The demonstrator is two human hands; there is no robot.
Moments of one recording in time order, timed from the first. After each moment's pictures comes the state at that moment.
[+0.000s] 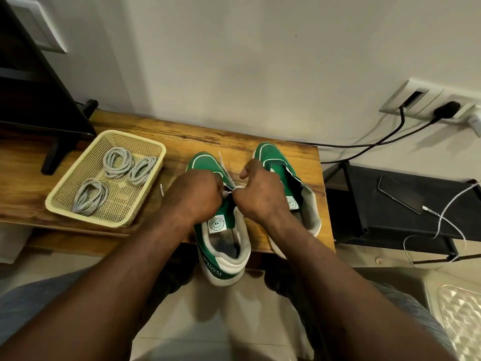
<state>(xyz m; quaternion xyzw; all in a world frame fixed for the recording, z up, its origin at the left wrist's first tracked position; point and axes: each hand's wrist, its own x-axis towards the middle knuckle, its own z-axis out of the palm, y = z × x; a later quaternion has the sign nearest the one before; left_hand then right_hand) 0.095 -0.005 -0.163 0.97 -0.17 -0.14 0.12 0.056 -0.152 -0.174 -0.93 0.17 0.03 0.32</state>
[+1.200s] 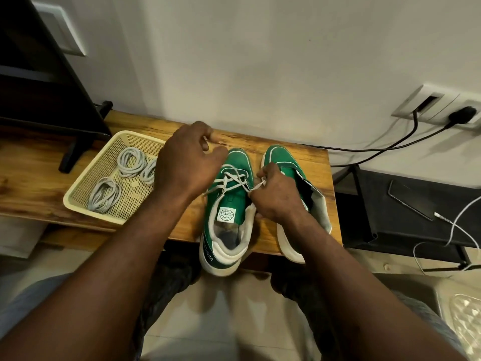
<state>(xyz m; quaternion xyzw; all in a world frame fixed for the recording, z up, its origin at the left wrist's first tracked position) 0.113 0.018 -0.138 0.89 -0.06 0.04 0.45 0.064 -0.160 -0.180 -0.91 0.20 0.07 0.35</state>
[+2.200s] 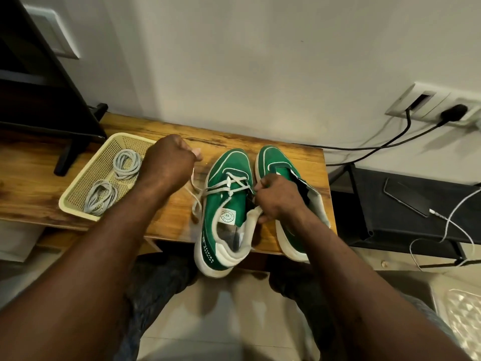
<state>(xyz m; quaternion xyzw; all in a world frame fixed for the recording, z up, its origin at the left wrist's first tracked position) 0.125 0.033 -0.134 0.88 0.07 -0.08 0.47 0.057 -0.173 -0.174 -0.88 0.24 0.13 0.38</state>
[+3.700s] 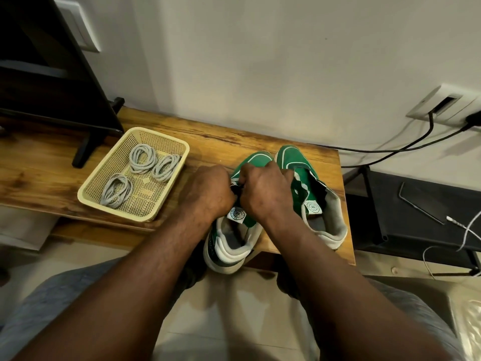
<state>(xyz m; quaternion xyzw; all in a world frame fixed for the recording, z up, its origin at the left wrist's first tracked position) 0.099 0.007 -0.168 0.96 -0.07 -0.15 0.21 0.066 -0.113 -0.160 -0.99 0.05 0.05 0.08</state>
